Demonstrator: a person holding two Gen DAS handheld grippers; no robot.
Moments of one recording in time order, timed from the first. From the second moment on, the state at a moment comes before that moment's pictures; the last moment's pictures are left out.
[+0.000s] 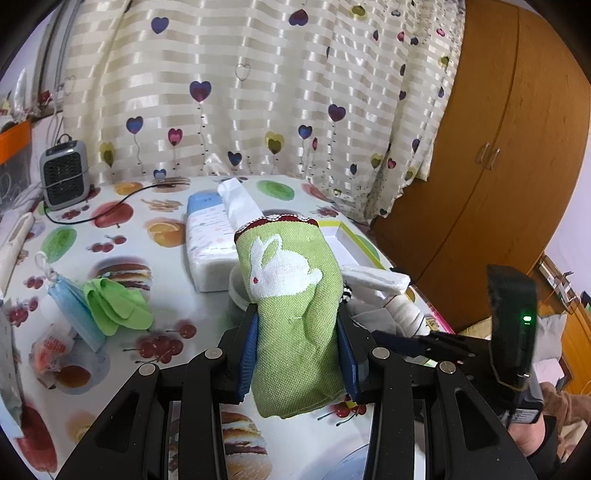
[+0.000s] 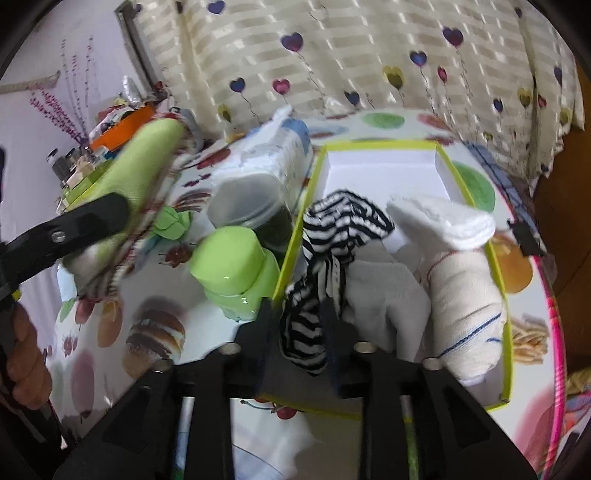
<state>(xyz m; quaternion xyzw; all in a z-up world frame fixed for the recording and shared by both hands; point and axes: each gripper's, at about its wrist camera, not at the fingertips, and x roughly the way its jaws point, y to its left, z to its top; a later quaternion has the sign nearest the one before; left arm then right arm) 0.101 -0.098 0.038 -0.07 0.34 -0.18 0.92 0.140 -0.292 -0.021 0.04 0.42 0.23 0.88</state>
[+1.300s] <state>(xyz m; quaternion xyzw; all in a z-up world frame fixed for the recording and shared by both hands) 0.169 -0.197 -0.002 -0.02 0.41 -0.25 0.88 0.134 -0.373 0.005 0.09 0.37 0.15 0.91</state>
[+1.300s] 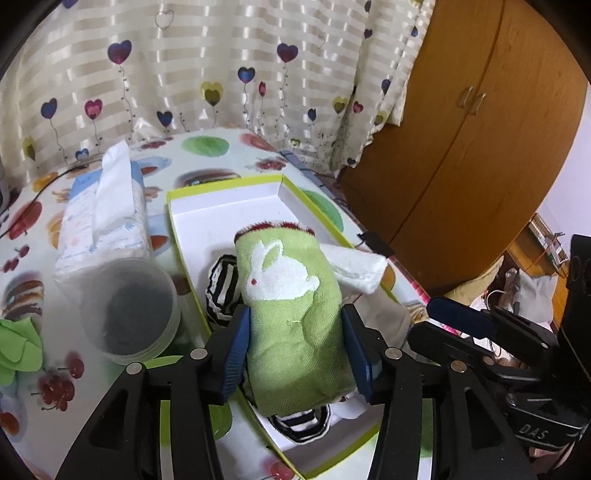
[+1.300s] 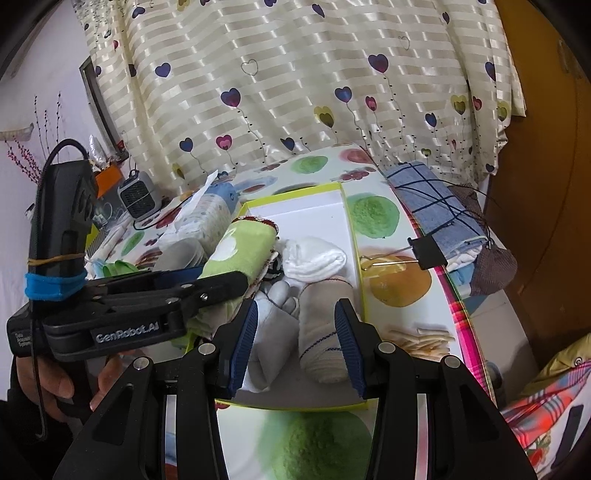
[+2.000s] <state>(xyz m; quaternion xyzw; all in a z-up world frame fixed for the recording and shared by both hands) 0.113 -0.148 0.032 -0.05 0.36 -0.24 0.90 0.114 -0.355 0.031 0.08 0.34 0.17 0.92</state>
